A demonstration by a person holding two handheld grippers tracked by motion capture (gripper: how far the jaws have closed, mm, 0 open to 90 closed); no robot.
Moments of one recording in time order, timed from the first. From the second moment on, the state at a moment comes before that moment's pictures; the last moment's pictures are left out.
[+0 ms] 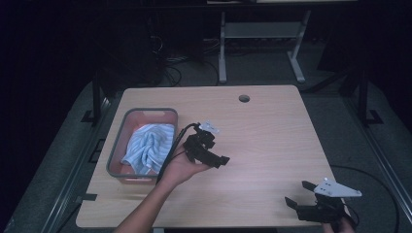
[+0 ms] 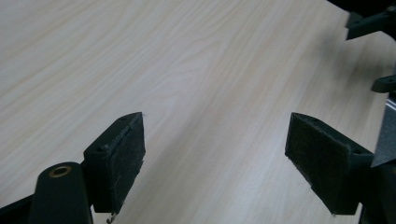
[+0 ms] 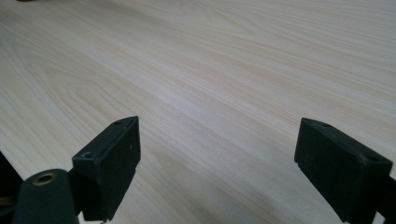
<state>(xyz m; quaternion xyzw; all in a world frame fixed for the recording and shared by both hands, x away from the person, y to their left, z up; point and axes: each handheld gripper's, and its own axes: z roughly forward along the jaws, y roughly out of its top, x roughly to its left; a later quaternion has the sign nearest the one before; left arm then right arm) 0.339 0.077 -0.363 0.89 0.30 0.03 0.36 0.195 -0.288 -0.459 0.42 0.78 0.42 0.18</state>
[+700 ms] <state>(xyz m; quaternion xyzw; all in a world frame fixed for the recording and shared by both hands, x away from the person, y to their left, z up) 0.365 0.136 -0.343 0.87 0.35 0.03 0.35 0.194 -0.288 -0.458 0.42 0.78 0.42 0.18</state>
